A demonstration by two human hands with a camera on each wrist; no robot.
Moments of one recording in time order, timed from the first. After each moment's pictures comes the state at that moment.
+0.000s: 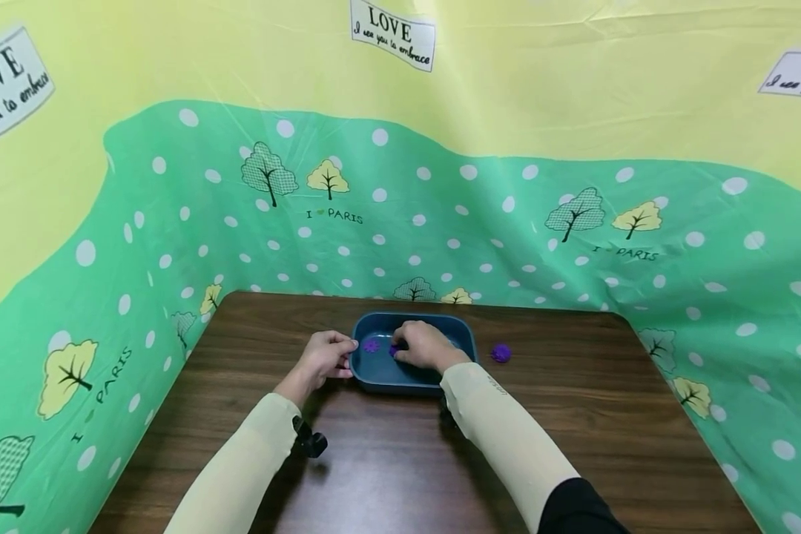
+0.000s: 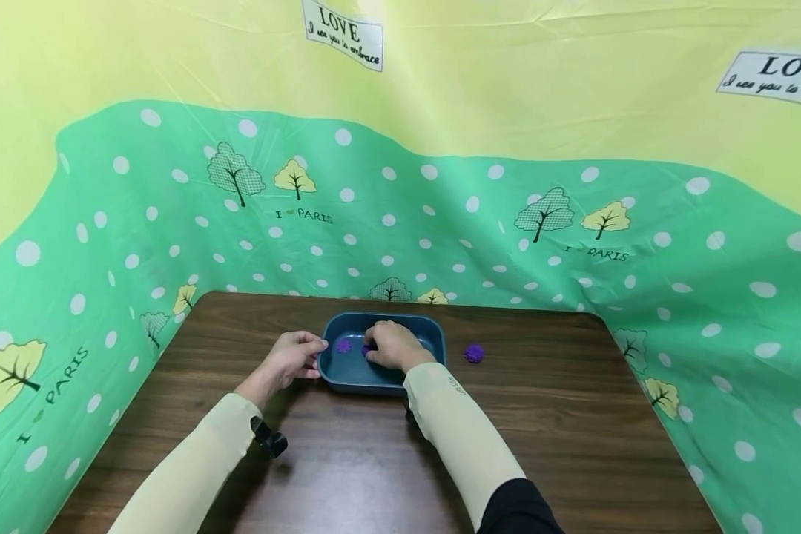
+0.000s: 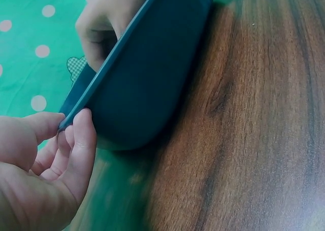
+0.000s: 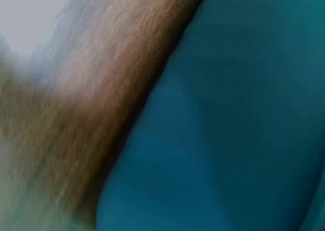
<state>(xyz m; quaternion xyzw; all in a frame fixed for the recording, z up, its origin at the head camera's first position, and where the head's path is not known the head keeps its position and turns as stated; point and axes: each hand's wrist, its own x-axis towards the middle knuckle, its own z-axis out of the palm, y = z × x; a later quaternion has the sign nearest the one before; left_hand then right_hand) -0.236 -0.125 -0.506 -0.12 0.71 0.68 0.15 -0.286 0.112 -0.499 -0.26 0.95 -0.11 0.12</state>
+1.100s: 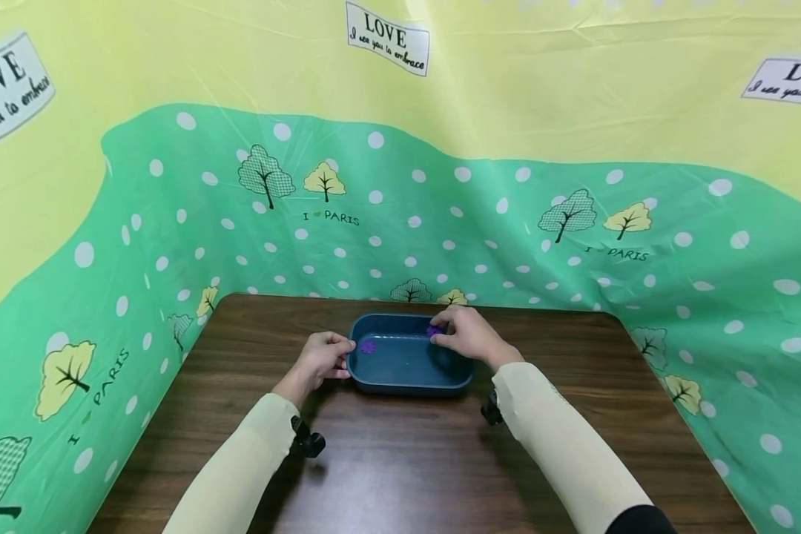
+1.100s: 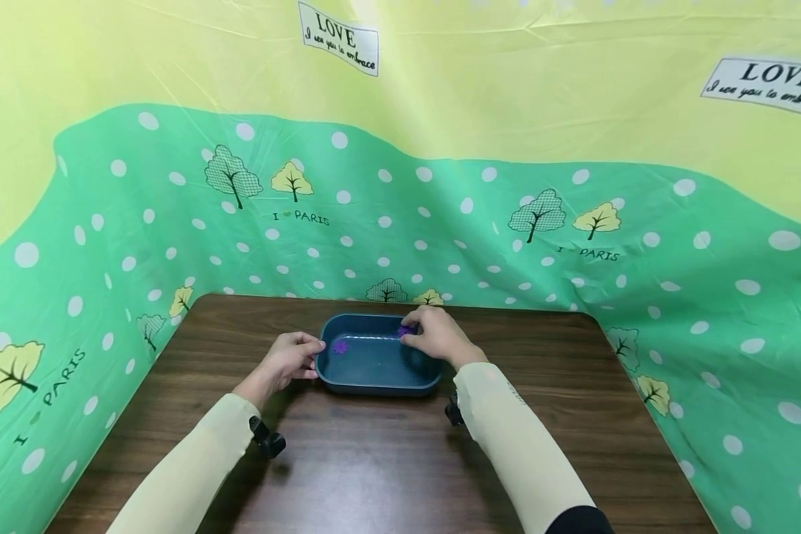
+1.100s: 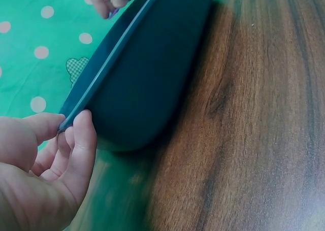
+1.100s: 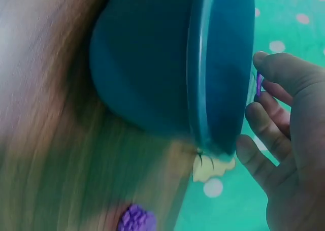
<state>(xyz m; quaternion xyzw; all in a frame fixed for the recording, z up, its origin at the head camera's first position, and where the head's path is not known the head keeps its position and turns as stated) -0.234 -0.124 -0.504 -0.13 0.70 0.68 0.16 -0.273 0.199 -0.461 -0.23 0.94 -0.24 0.02</state>
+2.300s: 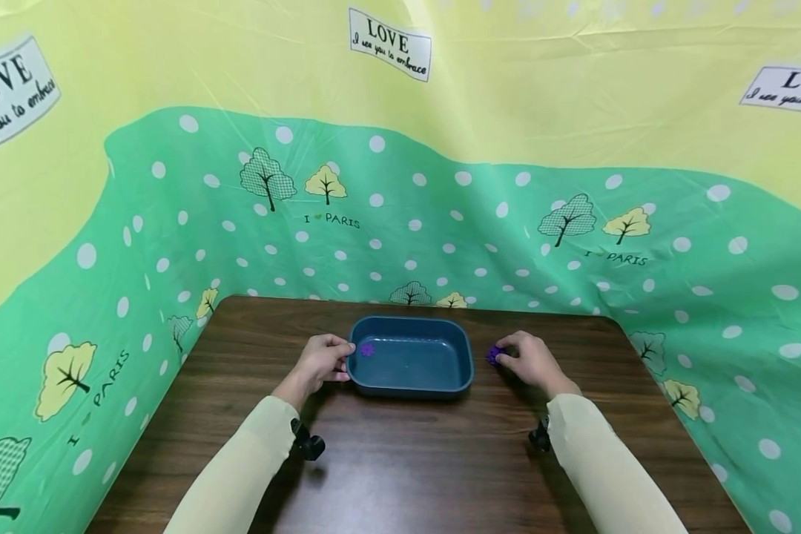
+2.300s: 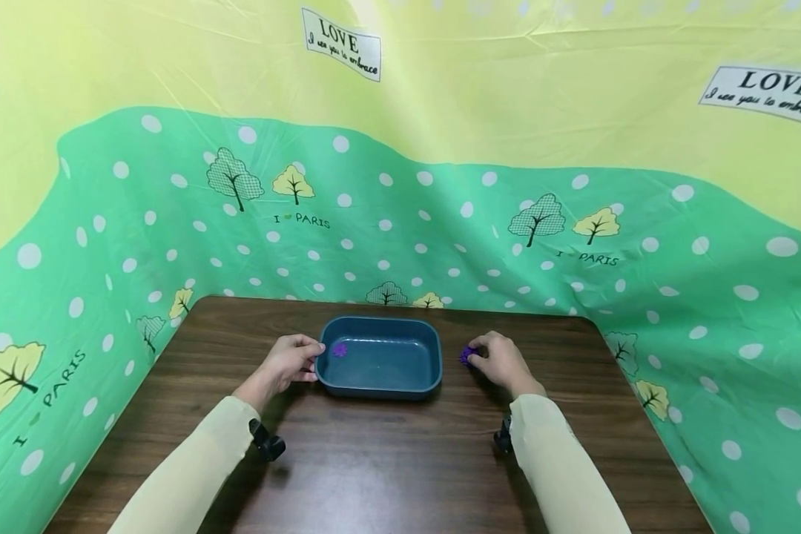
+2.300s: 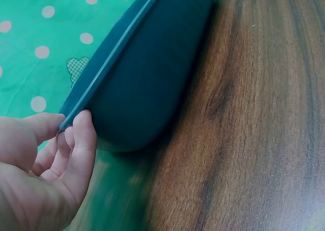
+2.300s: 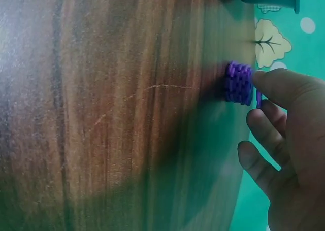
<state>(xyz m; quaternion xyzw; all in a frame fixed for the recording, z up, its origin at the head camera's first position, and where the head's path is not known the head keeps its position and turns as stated) -0.234 -0.124 -0.506 -0.12 0.70 0.69 0.15 -0.255 0.320 -0.508 -0.12 0.97 -0.23 0.00</state>
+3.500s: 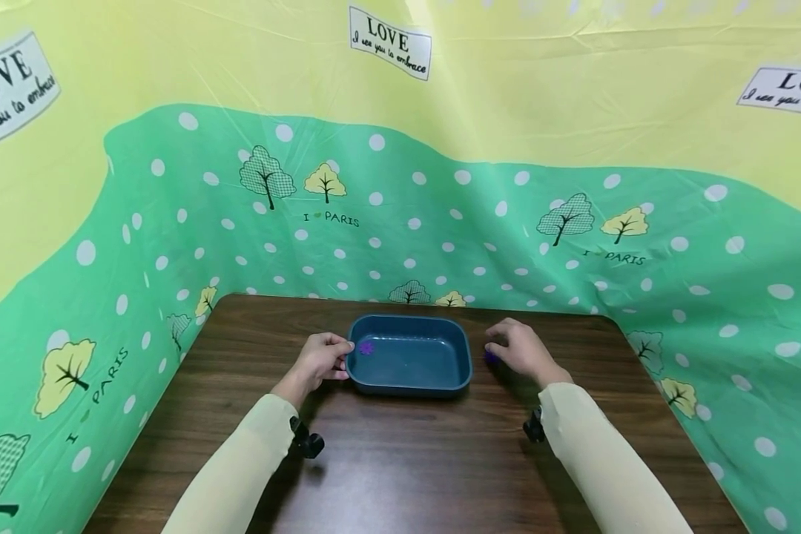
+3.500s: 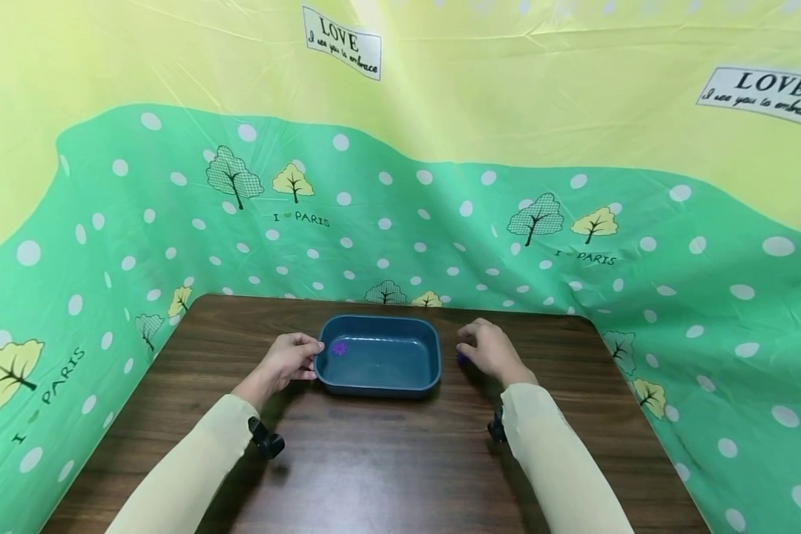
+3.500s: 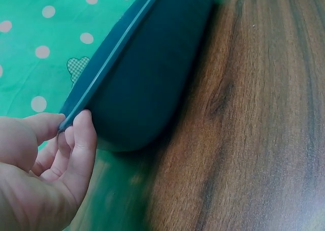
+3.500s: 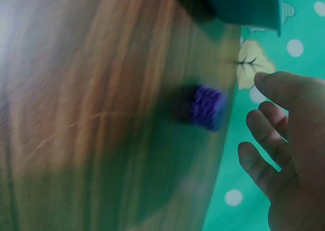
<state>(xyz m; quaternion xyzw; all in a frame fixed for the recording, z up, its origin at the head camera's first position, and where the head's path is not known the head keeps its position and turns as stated) -0.233 -0.125 -0.504 -0.12 0.70 0.68 0.16 -0.258 0.299 -0.485 -0.17 0.96 -0.21 -0.02</state>
